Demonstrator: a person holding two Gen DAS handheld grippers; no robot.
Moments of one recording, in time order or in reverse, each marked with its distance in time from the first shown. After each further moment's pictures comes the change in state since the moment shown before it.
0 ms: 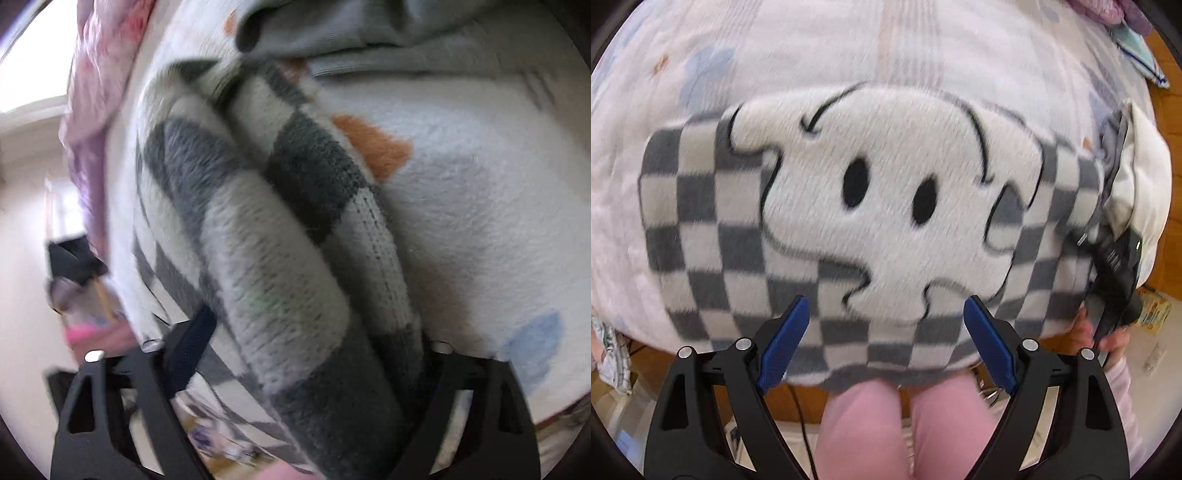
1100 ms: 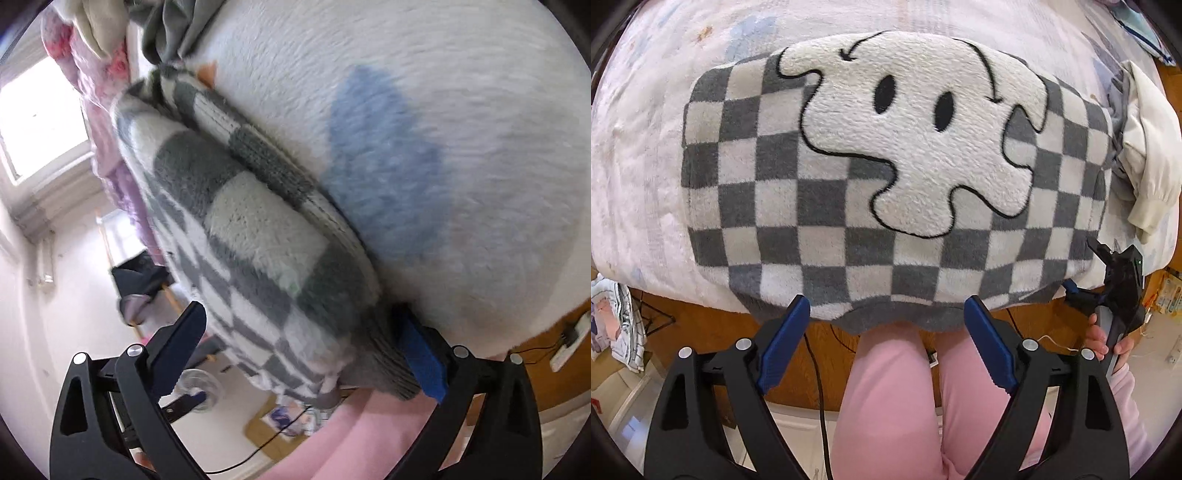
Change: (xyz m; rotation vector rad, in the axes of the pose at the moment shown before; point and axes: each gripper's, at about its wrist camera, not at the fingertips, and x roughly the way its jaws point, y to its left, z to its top) left arm -0.006 0.005 -0.087 -0.010 0.027 0.131; right arm -0.020 -0.084 -0.058 0.256 0.086 0.320
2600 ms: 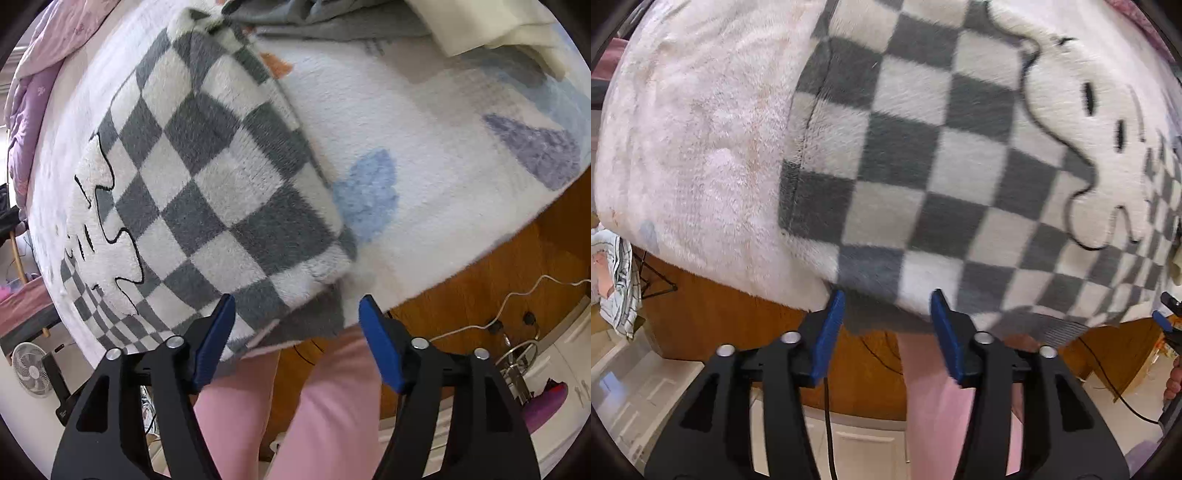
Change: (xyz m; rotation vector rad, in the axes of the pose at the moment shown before) left arm 0.035 0.140 -0.034 -0.180 -0.030 0.028; right arm 0.047 0.128 -0.068 -0.281 -0.056 -0.716
